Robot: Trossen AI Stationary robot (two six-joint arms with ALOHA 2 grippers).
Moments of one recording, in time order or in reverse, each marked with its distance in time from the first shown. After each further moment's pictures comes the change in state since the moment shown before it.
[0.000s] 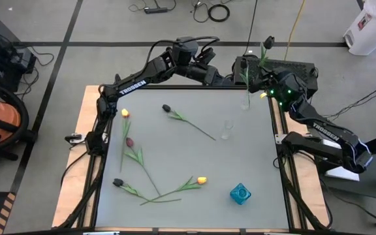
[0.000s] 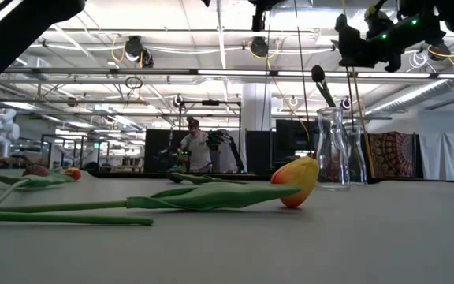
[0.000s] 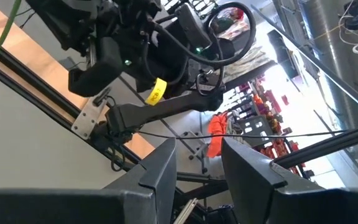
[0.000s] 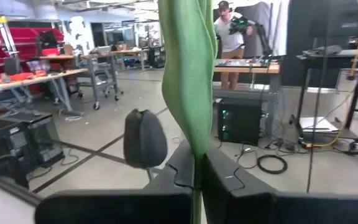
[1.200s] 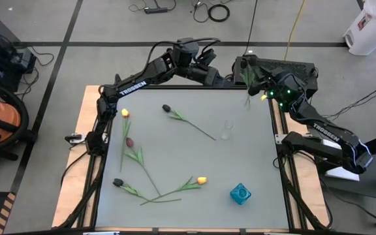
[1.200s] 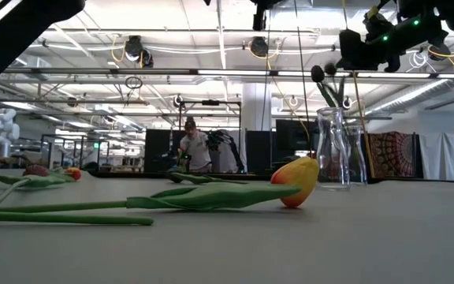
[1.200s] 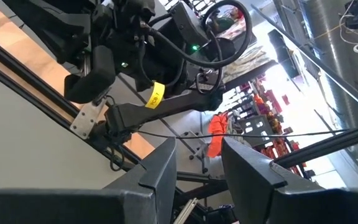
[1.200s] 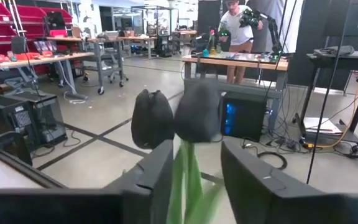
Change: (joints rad) left arm -0.013 0.000 0.000 0.000 -0.014 0.000; right arm -0.002 -0.021 0.000 -0.062 -0.031 -0.054
